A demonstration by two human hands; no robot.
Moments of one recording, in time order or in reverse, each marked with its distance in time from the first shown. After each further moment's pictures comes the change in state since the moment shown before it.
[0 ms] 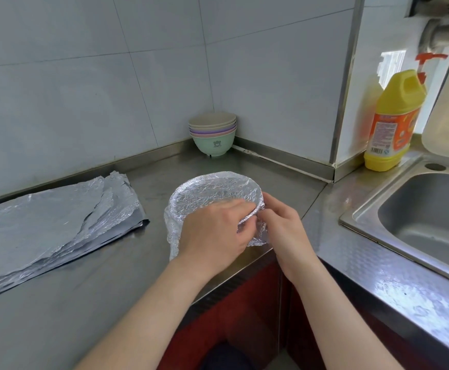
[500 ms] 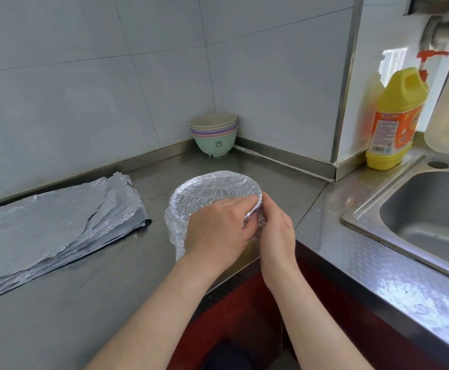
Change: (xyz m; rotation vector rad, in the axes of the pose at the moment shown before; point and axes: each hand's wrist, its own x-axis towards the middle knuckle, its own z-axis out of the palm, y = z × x) left_hand 0.004 0.006 0.005 0.084 0.029 -0.017; right_hand -0.004 0.005 0.027 0.192 0.255 -0.031
